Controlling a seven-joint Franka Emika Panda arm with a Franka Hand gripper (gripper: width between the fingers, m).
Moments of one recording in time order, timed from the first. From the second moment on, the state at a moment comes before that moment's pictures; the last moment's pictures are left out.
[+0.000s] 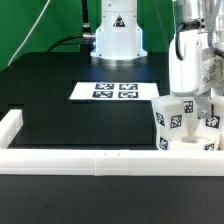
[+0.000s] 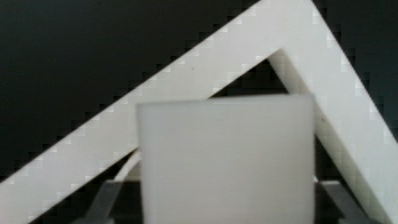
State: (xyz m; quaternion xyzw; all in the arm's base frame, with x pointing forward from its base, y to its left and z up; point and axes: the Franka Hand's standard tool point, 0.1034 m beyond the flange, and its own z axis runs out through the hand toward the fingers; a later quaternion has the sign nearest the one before) arm 0.613 0.116 0.066 -0.45 0.88 0.01 0.12
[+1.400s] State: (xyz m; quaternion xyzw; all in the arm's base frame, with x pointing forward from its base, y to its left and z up) arm 0.606 0.109 0.114 -0.39 0.90 0.02 0.19
